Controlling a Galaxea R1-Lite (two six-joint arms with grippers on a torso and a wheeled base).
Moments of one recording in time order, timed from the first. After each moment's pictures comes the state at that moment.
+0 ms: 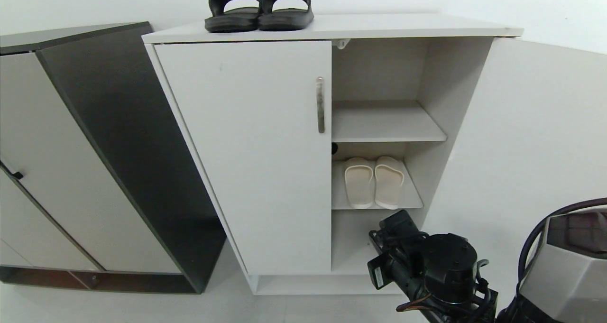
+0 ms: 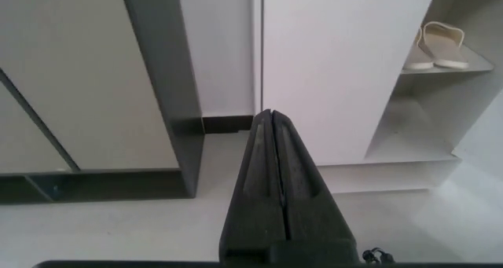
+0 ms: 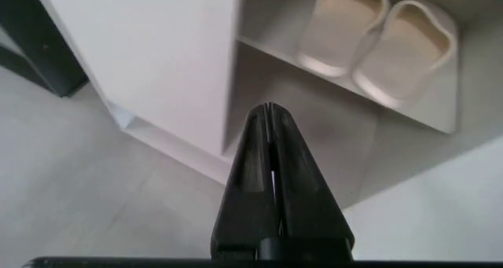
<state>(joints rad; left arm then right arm) 0.00 0.00 0.00 0.00 0.01 0.02 0.83 2.08 -0.48 -1.43 -0.42 -0.08</state>
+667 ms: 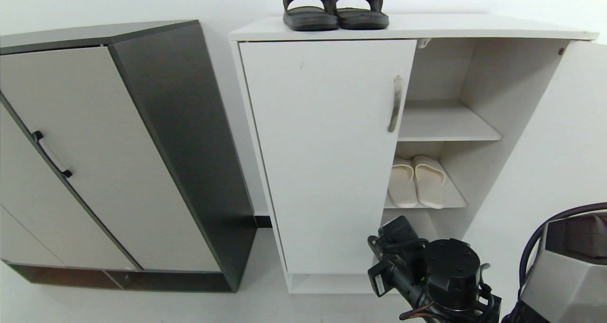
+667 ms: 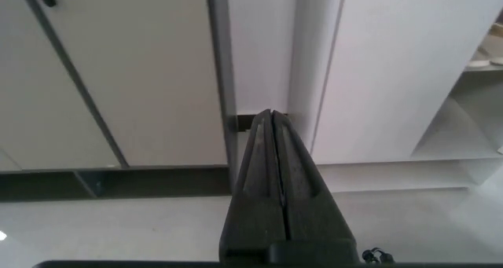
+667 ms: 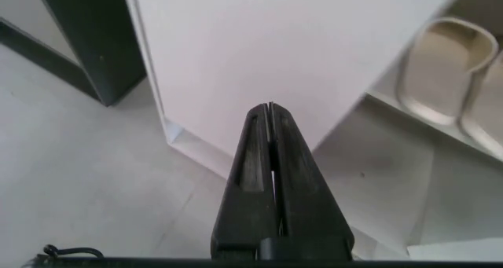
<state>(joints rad) 0.00 0.00 0.00 0.00 0.01 0.02 0.84 2.08 -0.45 -1.45 -0.40 -0.11</state>
